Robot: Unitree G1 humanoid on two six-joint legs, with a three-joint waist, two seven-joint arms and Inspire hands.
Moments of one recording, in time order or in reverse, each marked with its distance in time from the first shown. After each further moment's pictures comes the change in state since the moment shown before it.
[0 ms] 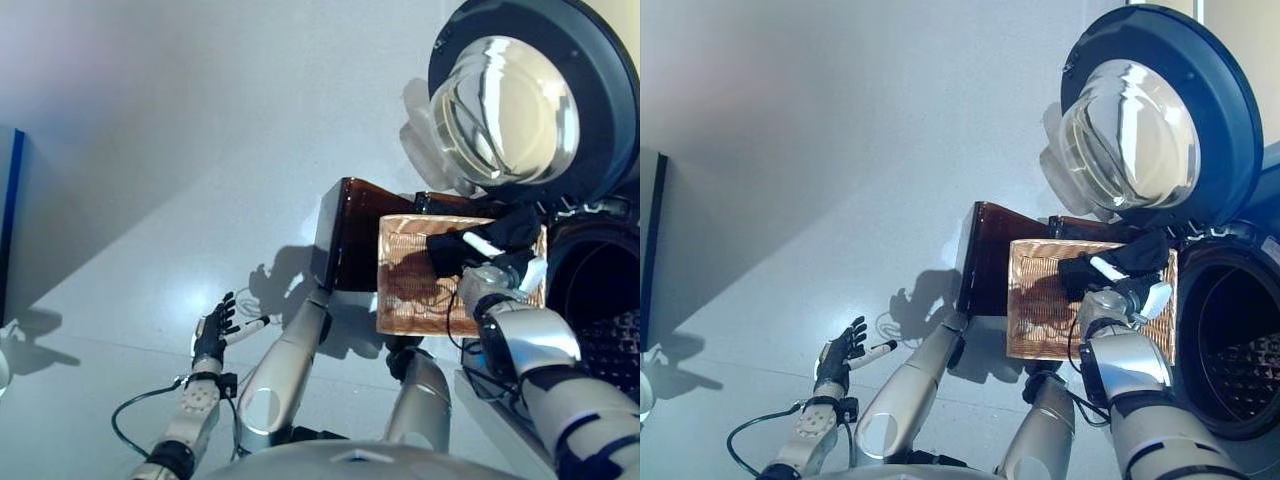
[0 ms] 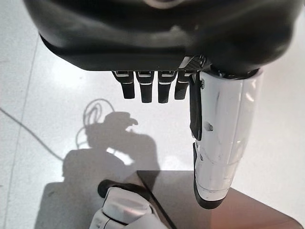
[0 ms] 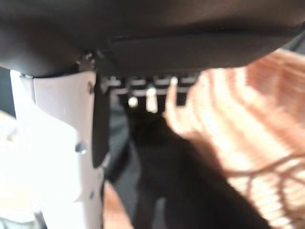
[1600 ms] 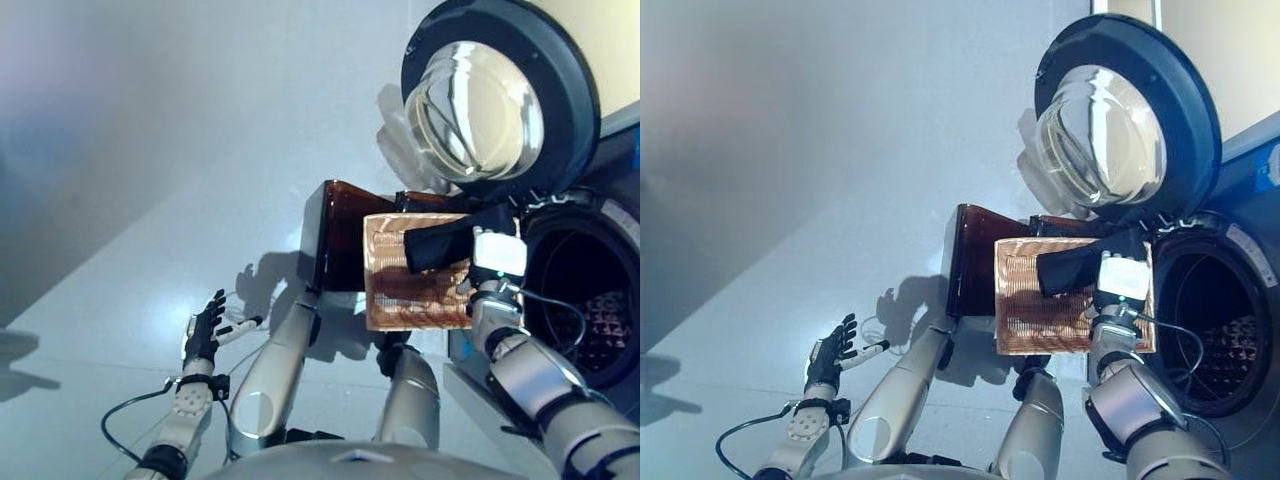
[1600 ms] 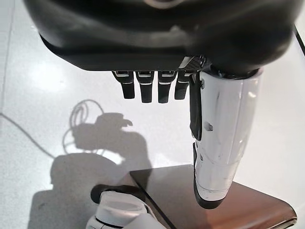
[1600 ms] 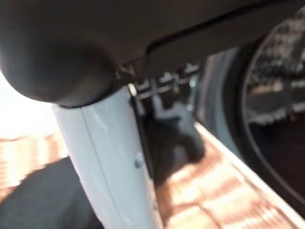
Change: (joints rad) left arm 0.019 0.015 0.000 -0.014 0.056 -0.043 0.023; right arm 0.157 -0.105 0.489 -0.085 -1.133 0.306 -0.115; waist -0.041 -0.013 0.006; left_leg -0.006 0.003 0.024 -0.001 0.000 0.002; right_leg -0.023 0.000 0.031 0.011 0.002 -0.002
